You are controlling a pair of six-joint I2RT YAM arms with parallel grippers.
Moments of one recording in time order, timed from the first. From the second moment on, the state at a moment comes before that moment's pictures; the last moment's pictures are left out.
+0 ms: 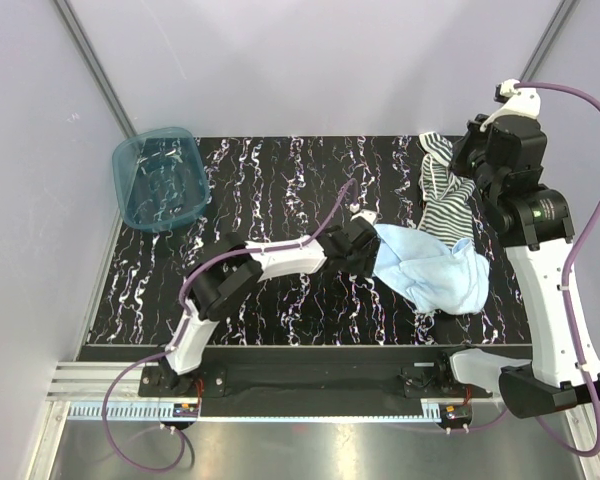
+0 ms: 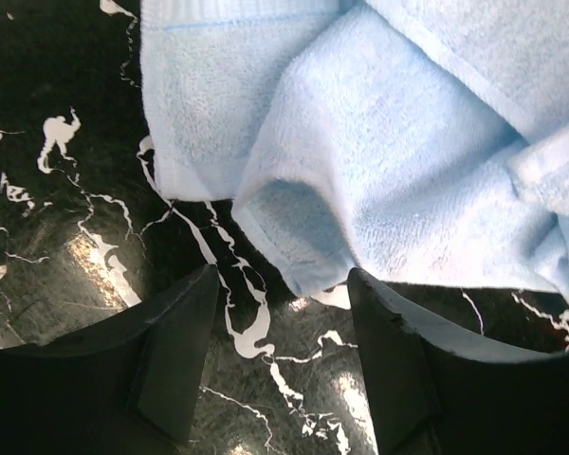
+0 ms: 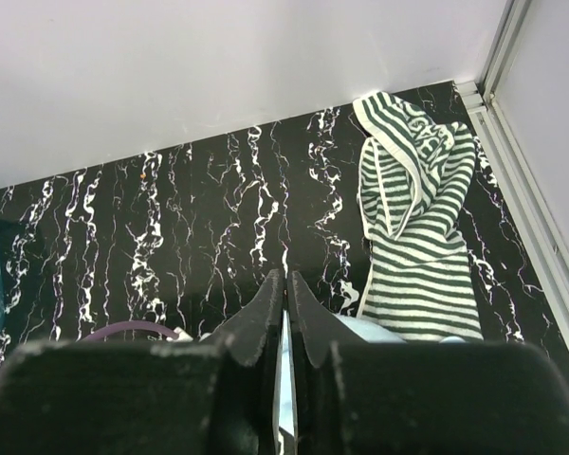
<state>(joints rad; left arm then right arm) -0.98 2.12 1.48 -0.25 -0.10 -0.57 0.22 1.20 1.69 -0.75 0.28 0.28</state>
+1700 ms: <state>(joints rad) -0.83 1.33 1.01 -0.58 -0.41 -0.44 0.40 1.02 1.07 -0.94 -0.07 0.56</state>
